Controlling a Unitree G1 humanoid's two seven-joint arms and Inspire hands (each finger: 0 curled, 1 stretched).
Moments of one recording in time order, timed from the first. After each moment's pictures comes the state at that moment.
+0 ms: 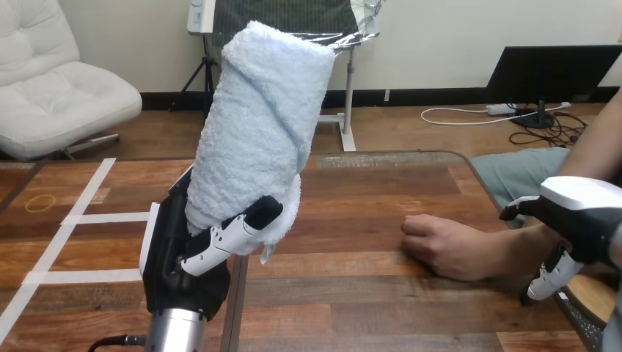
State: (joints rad) left arm 0.16 -0.05 -0.04 -0.04 -0.44 -0.31 -0.24; right arm -0.14 -0.82 0.07 -0.20 -0.77 0.30 0.76
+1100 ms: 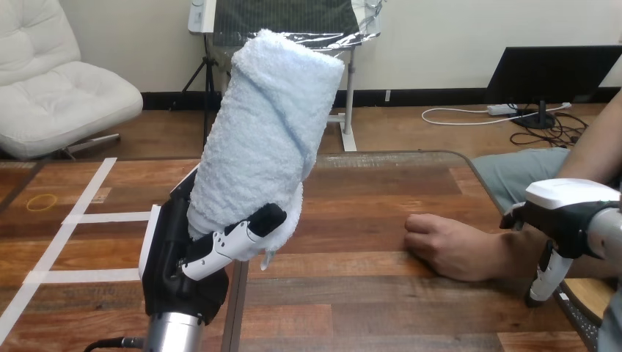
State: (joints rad) left arm 0.17 -0.05 -0.02 -0.04 -0.40 -0.31 -0.27; right arm -0.29 -0.83 0.22 -0.03 -0.87 0.27 0.79
